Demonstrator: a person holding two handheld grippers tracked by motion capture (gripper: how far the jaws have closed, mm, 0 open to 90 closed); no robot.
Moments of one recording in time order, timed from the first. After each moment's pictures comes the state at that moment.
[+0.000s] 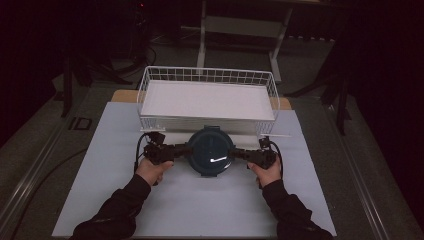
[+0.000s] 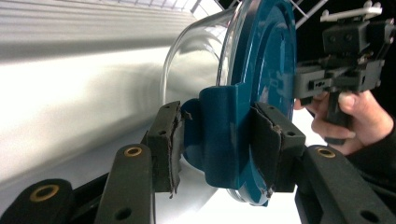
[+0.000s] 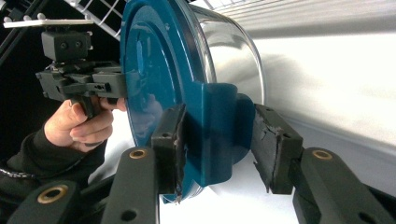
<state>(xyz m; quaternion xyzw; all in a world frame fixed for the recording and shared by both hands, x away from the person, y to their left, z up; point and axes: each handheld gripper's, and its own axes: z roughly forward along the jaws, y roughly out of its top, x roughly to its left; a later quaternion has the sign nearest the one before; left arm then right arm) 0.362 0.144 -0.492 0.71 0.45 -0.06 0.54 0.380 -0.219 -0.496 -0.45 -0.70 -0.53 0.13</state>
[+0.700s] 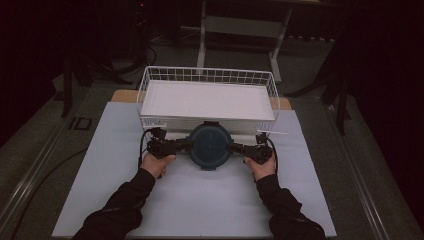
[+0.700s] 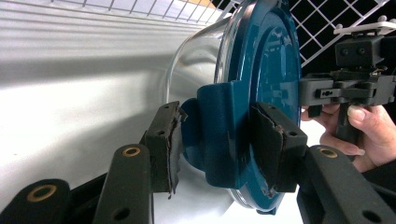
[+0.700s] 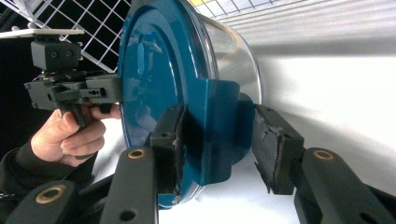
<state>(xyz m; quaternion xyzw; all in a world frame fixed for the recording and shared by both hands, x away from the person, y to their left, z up) 0.389 0.147 -0.512 0.70 0.47 -0.05 0.54 0.402 -0.213 -0.510 -0.47 -0.70 -0.53 0.10</state>
